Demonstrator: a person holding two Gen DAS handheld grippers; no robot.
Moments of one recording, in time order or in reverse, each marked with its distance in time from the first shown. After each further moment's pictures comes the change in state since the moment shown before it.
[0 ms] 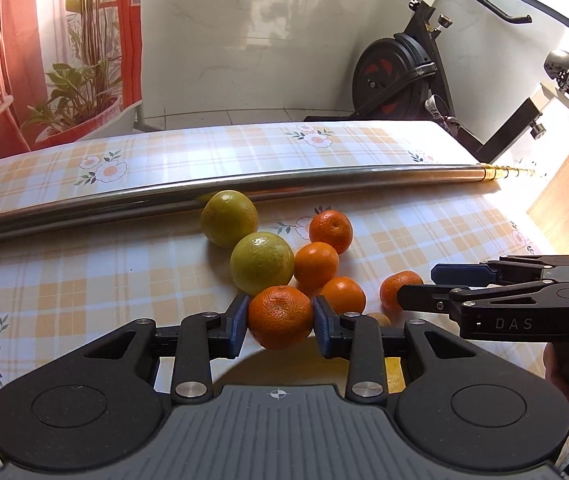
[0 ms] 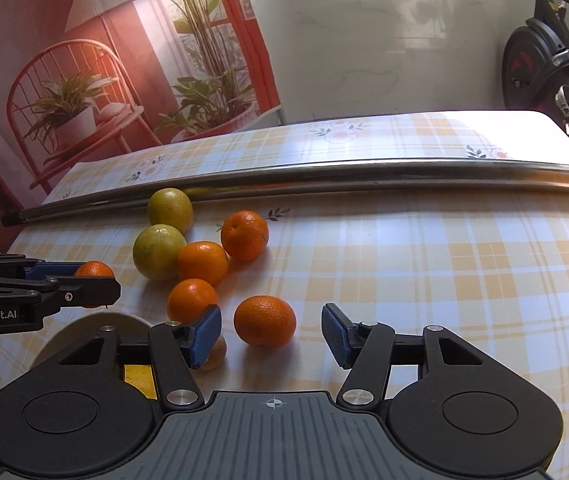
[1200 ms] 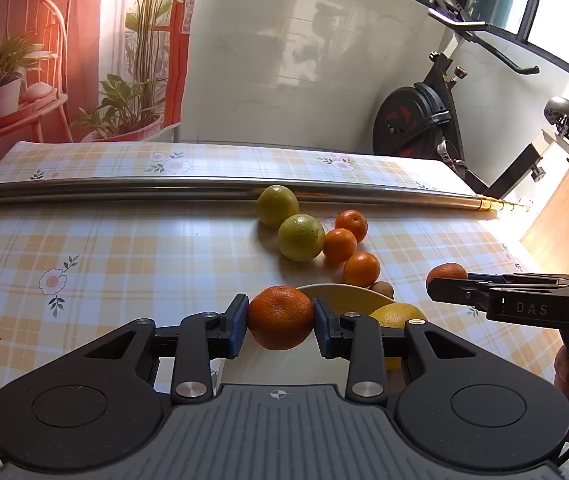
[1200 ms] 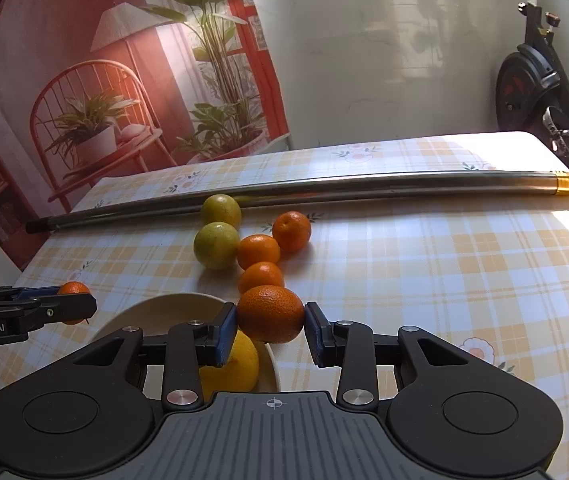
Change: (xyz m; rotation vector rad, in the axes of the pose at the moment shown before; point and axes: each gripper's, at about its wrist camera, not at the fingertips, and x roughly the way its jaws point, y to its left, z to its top) left arm -0.076 0.022 -0.061 -0.084 -0.139 0.041; right arm -0.060 0.038 -0.035 -0.005 -0.102 0.002
